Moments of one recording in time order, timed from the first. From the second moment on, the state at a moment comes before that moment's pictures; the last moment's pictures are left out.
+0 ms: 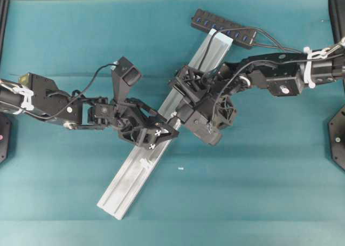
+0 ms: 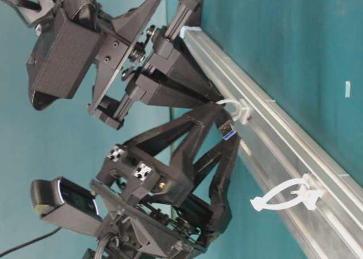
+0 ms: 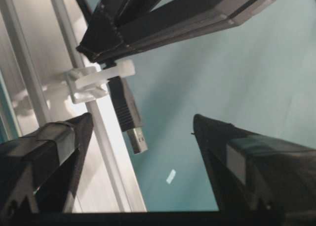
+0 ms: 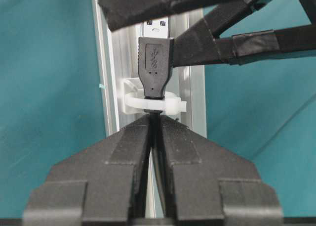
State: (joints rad) left arm 0.05 0.15 0.74 0.02 -0.42 -0.87; right arm -0.21 0.16 0.50 0.46 0.38 -1.60
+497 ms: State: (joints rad) left arm 0.06 0.15 0.74 0.02 -0.42 -0.86; right arm -0.21 0.16 0.50 0.46 0.38 -1.60
